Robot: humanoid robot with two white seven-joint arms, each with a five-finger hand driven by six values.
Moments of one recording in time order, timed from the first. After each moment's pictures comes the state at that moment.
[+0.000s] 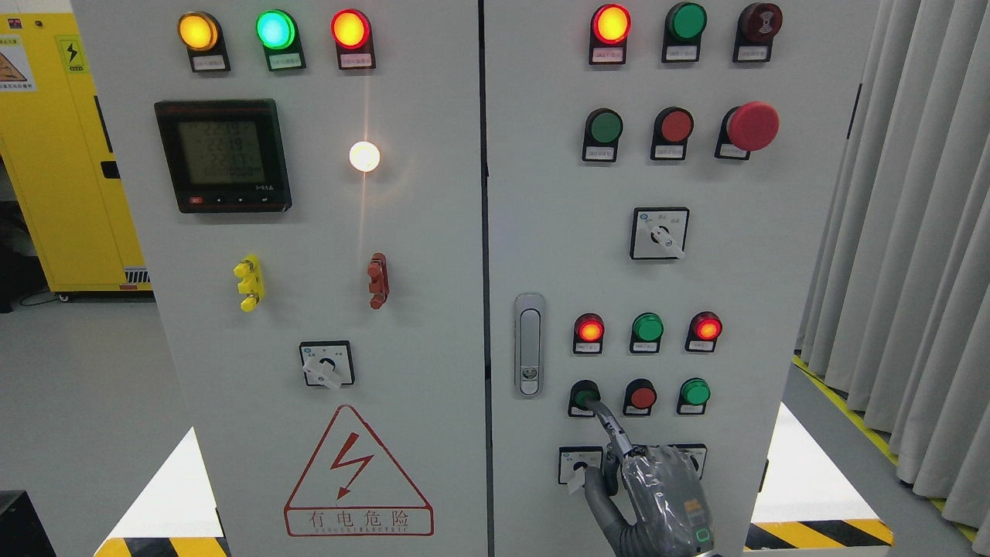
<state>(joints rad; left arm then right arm) 0.06 -0.10 -0.05 -0.10 0.07 -0.13 -0.05 -0.29 0.00 0.13 -1.56 1.02 -0.30 -0.19</state>
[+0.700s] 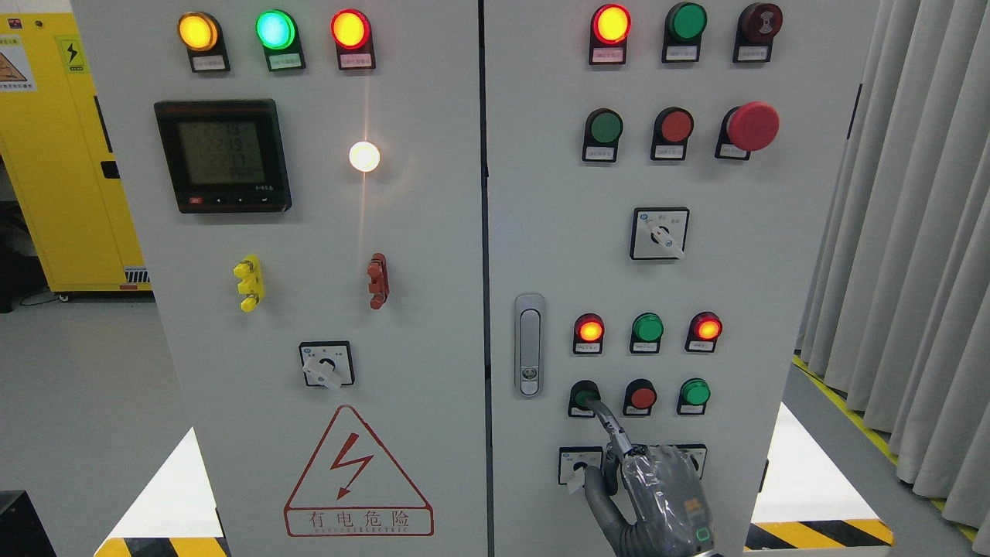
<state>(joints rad) 0.06 -0.10 -0.05 -0.10 0.07 -0.13 -0.05 -0.28 0.00 0.13 -1.59 1.02 -0.31 -0.18</state>
